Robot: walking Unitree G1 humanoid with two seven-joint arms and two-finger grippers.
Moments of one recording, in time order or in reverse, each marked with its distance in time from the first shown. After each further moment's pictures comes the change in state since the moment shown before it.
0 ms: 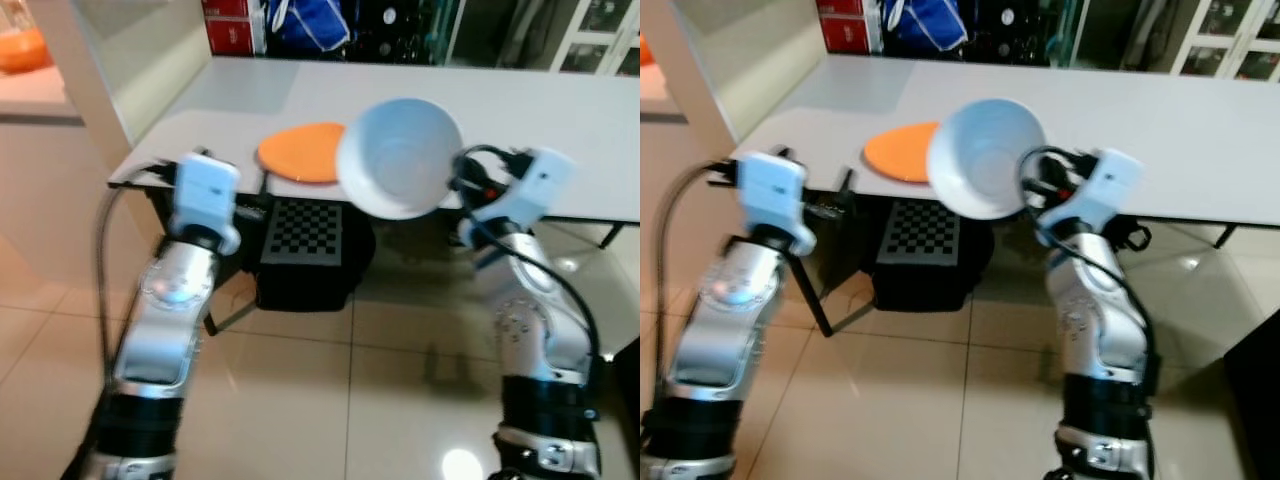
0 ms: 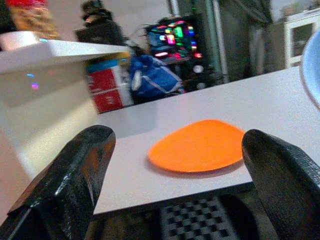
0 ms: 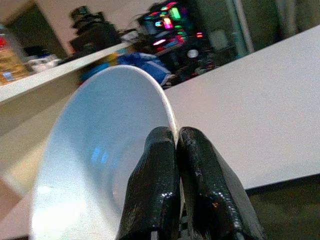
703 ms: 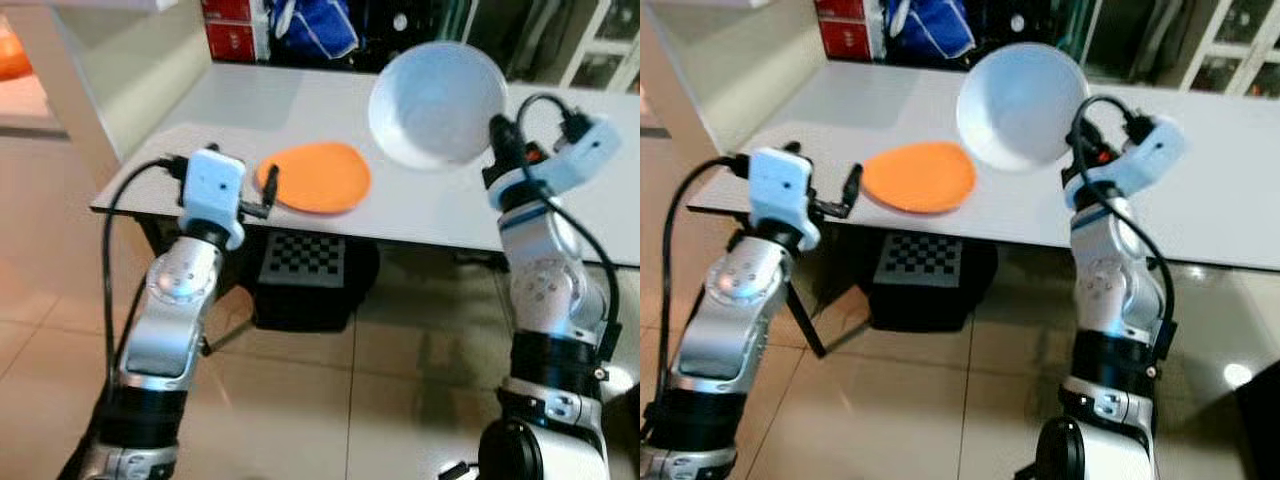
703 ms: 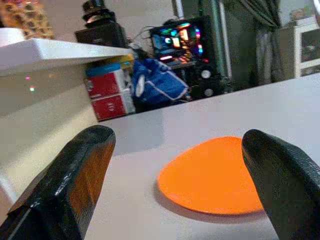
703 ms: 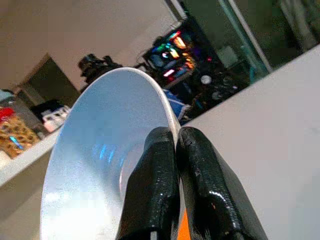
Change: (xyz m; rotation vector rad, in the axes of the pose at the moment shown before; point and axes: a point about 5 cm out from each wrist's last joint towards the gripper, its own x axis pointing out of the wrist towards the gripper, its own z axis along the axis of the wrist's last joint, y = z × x) left arm 0.004 0.004 0.005 0.009 -0.026 0.006; right arm 0.026 0.005 0.039 0.222 -0.136 0.029
